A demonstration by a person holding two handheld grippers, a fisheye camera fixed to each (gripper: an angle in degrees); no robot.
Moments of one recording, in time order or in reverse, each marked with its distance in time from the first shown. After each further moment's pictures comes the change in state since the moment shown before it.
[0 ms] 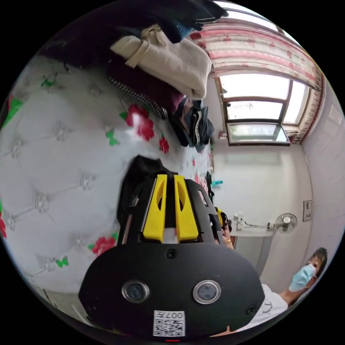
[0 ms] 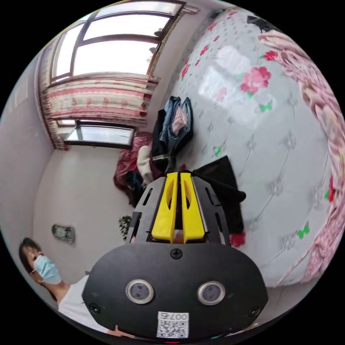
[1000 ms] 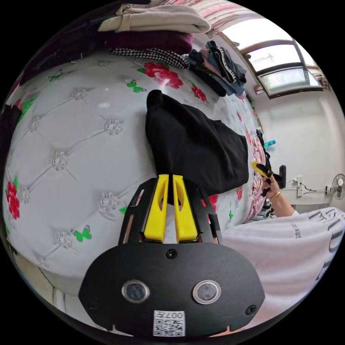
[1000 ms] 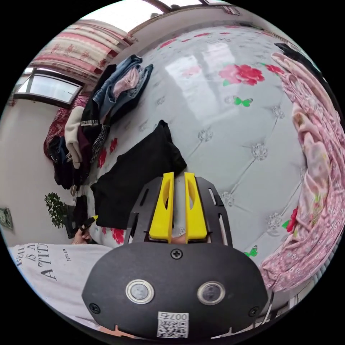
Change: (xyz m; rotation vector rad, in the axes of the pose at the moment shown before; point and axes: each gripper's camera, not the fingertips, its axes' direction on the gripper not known) left arm 0.000 0.114 0.077 -0.236 -0.461 0.210; right arm 0.018 0.014 0.089 -0.194 0.531 -0.178
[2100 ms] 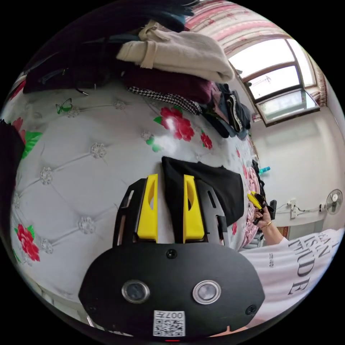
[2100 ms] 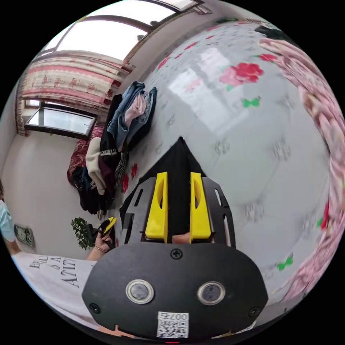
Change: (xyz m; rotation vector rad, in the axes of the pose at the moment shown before) left arm -0.033 -0.066 -0.029 0.170 0.066 -0.036; right arm 0.000 0.023 -0.007 0.136 -0.223 0.186
